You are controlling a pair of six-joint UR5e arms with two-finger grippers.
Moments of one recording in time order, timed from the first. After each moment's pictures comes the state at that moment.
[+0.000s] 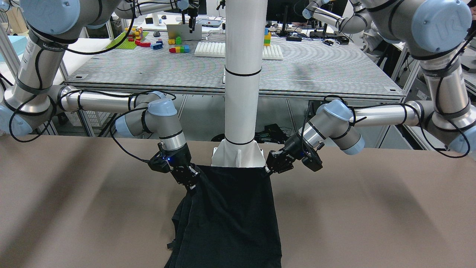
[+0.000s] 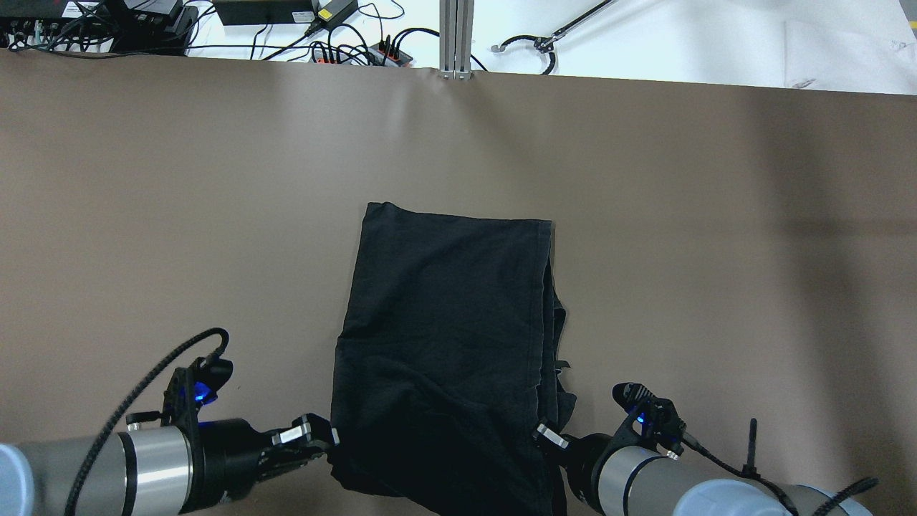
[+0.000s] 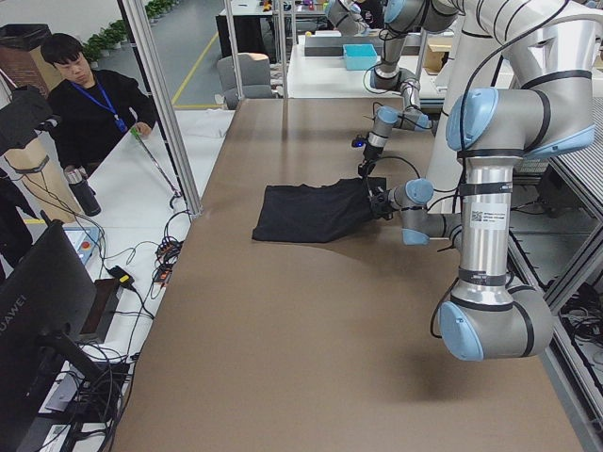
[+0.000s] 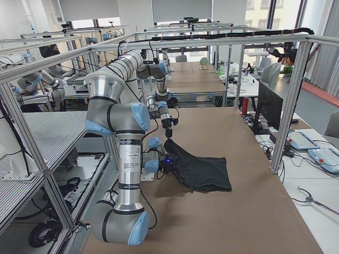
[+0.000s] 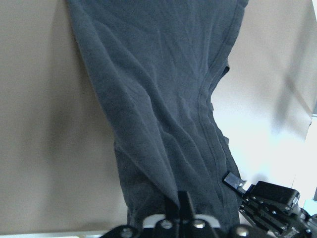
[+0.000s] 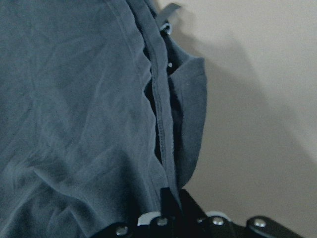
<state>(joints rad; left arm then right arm) -0.21 -1.69 -2.21 -2.36 -1.51 -1.90 0.18 -1.43 2.24 -1.28 1.41 2.05</state>
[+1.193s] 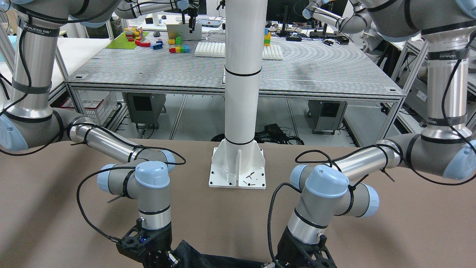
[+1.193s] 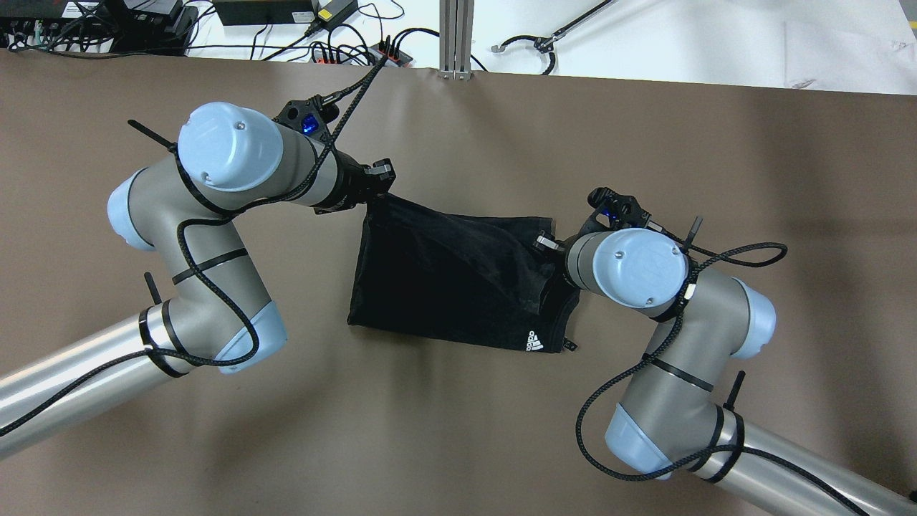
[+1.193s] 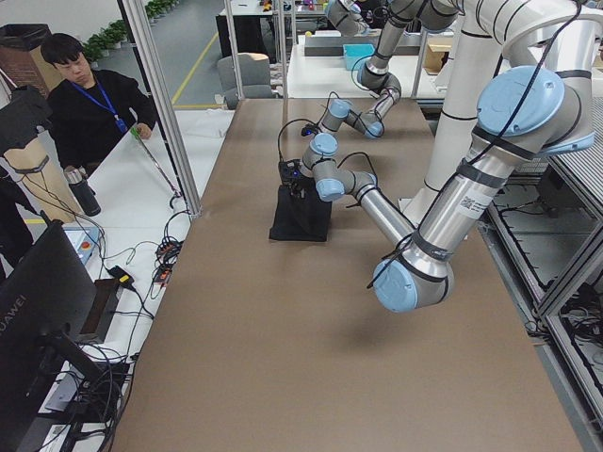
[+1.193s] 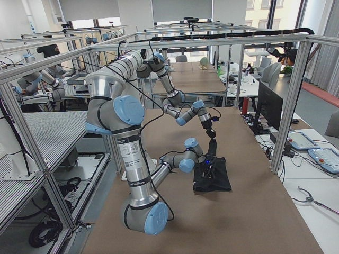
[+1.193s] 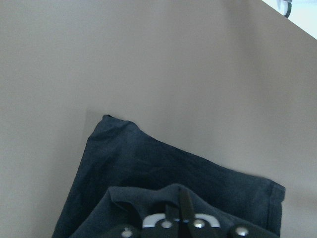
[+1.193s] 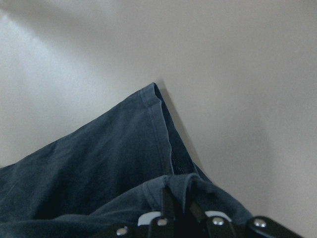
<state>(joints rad) -0.74 -2.26 -1.62 -1.98 -1.80 -1.55 0.62 -1.09 1.75 -1.30 1.56 1.66</state>
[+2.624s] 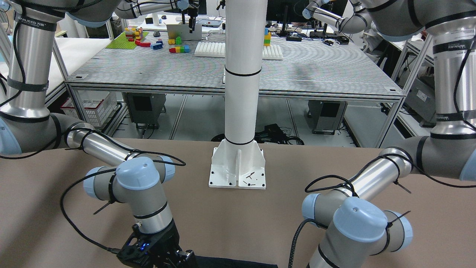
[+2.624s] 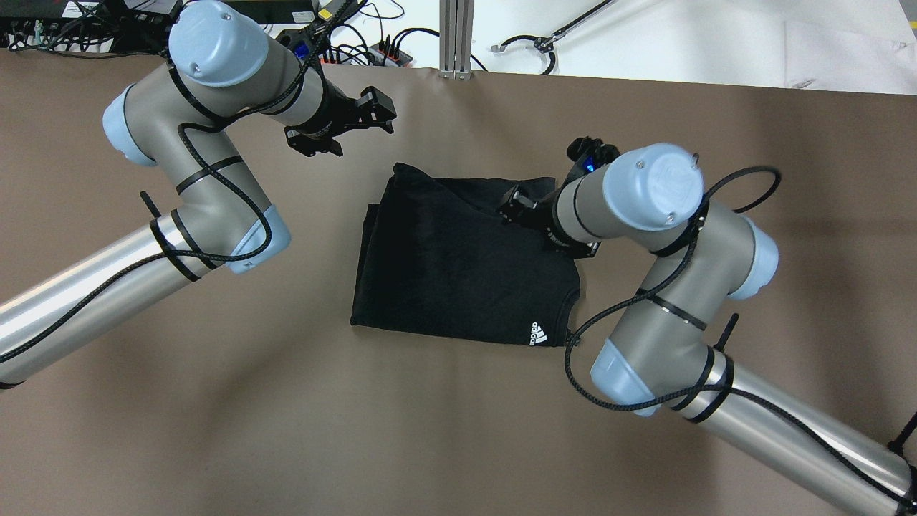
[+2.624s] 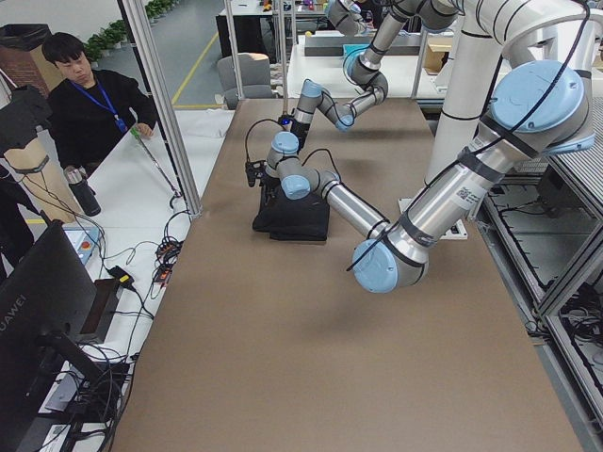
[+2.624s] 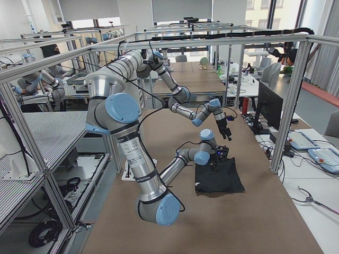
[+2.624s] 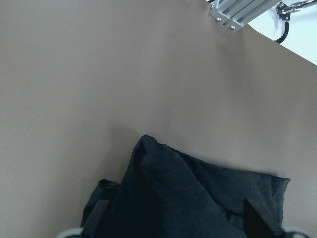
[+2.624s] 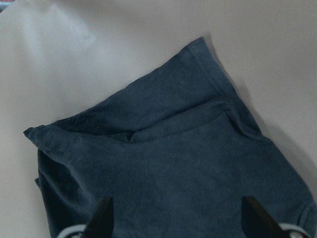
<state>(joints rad) -0.89 -2.37 -1.41 -2.06 -1.98 -1.44 0.73 -0.99 1.71 -1.24 1.85 1.61</state>
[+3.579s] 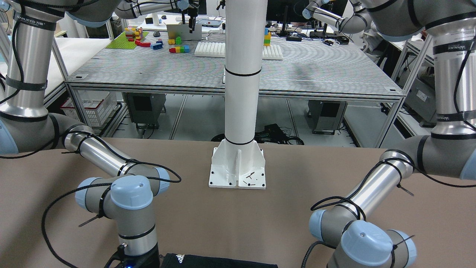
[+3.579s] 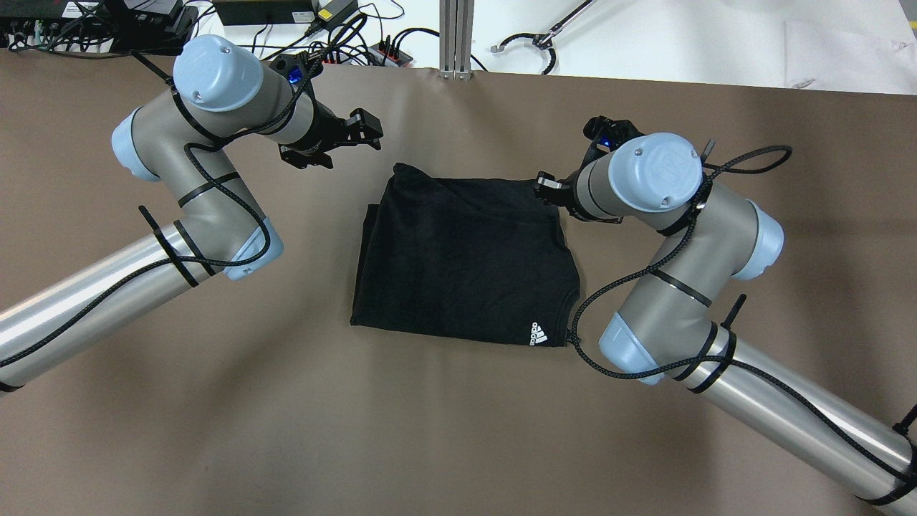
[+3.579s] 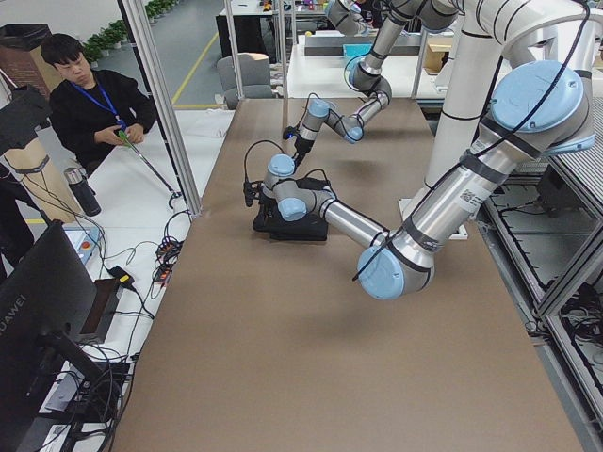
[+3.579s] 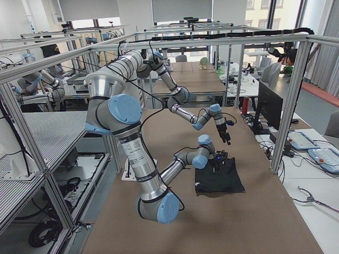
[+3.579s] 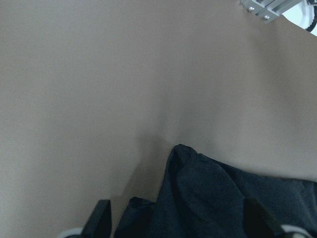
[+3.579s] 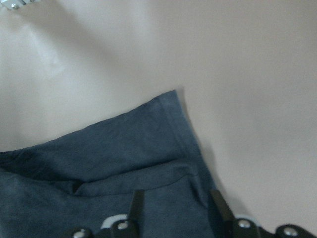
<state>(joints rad) -0.88 -2.34 -1.30 -2.18 -1.98 -1.41 0.77 -0.98 1.63 -1.27 1.73 1.40</state>
